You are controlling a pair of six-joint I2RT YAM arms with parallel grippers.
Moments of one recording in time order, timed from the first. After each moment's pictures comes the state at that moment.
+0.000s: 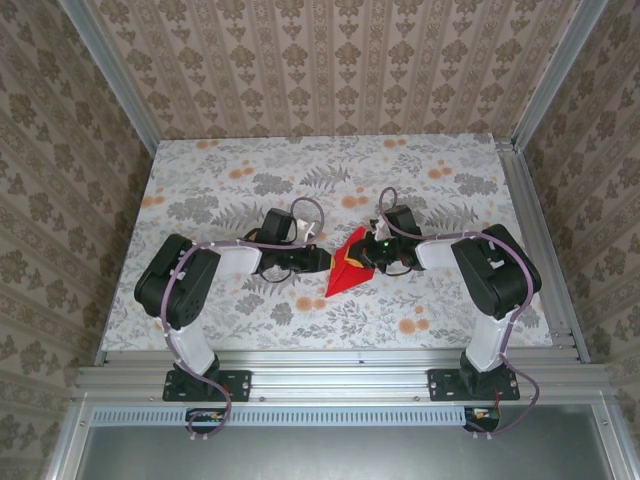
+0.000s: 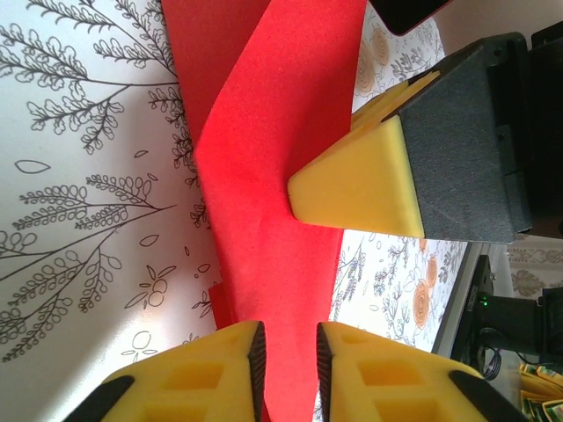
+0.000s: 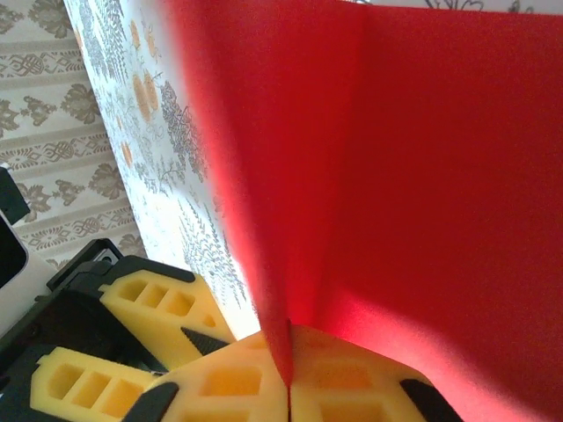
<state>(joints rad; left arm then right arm) -0.55 1.78 0.82 0.10 0.79 -0.48 0.38 1.84 0.83 0.20 -0.72 0.98</state>
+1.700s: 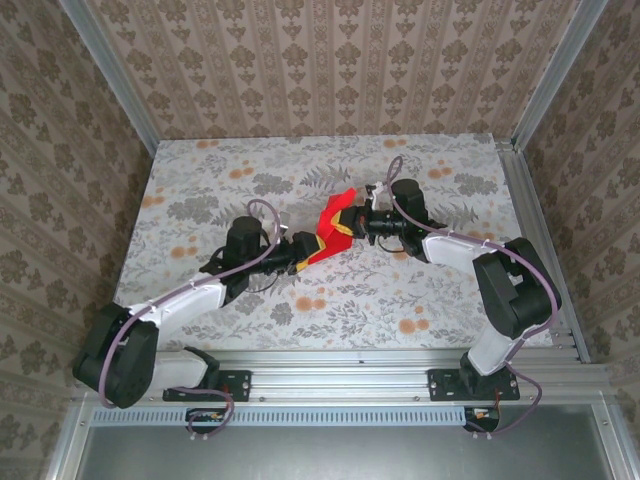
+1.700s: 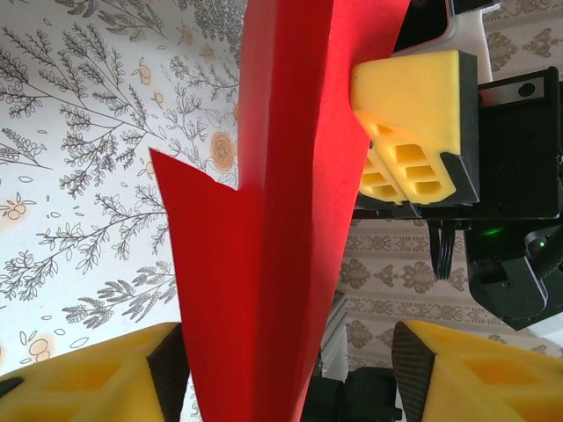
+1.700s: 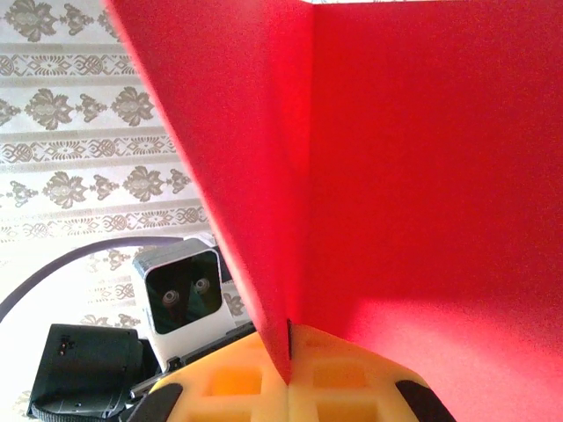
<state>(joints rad) -0.56 1.26 0.58 0.27 0.66 -1.10 0.39 1.69 0.91 0.42 -0.84 1.24</state>
